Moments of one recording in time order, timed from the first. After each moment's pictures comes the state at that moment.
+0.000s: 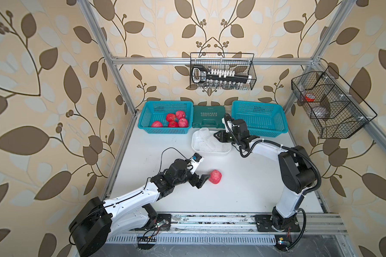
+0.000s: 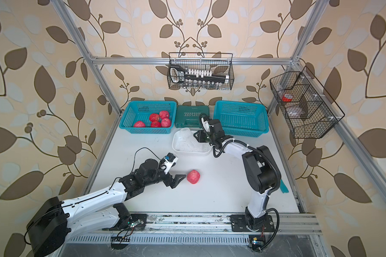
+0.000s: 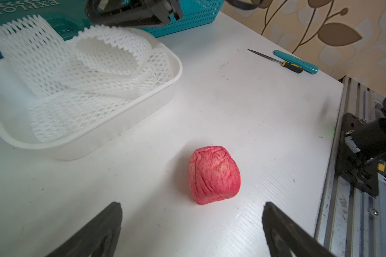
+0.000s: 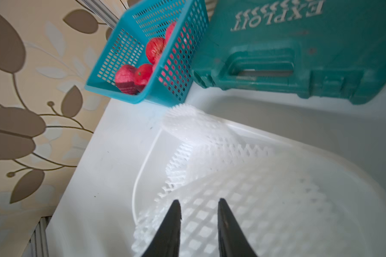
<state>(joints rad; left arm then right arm) -0.74 1.03 0.43 0.10 0.20 -0.11 0.41 1.87 1.17 0.08 -0.33 0.46</state>
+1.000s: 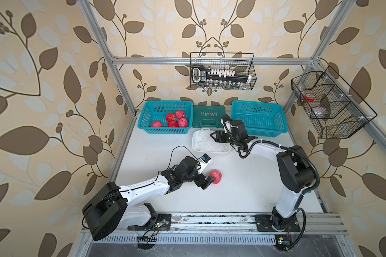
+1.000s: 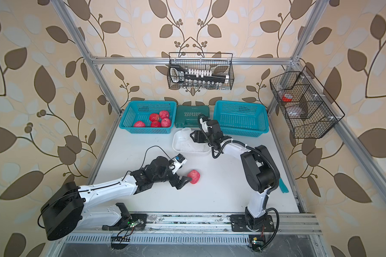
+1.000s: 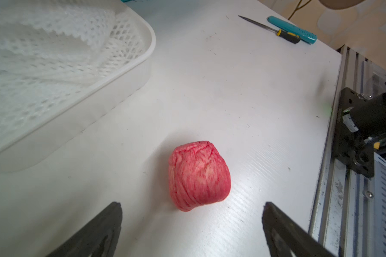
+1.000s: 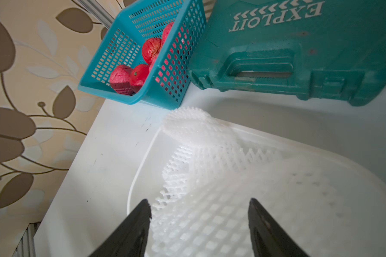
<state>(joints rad) -0.81 1.25 0.54 0.07 0.24 -0.08 0.42 1.81 1.16 0.09 -0.30 0.46</state>
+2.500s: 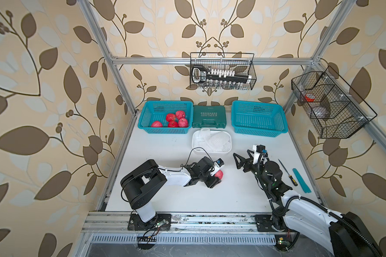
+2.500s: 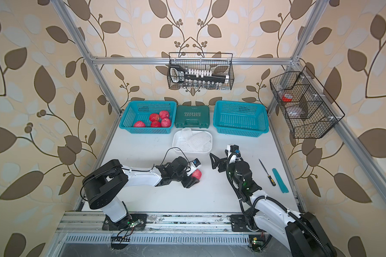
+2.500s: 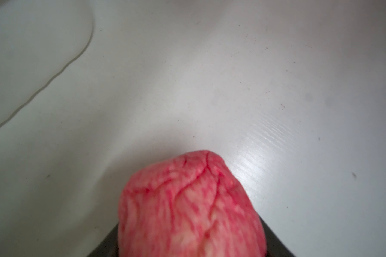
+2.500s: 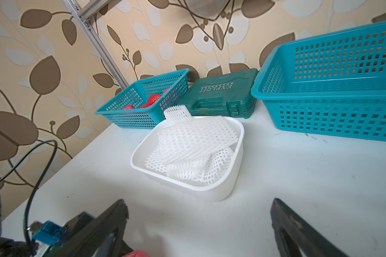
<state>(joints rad) -0.88 1.67 0.72 0.12 0.20 -0.01 0.43 0.95 0.20 0.60 0.01 0.36</state>
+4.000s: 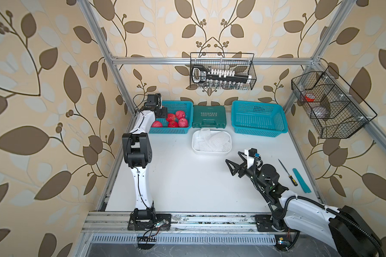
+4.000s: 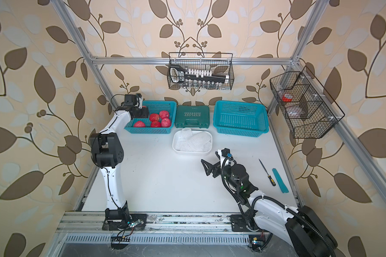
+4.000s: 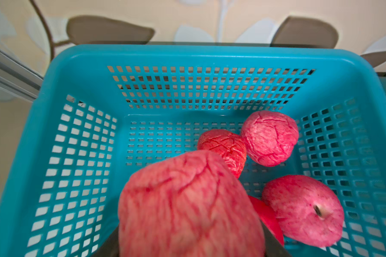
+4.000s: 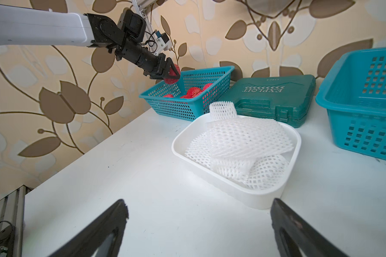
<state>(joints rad) 0.07 2.26 2.05 -0.55 0.07 0.00 0.56 0.98 0.18 0.71 -0.08 0.29</state>
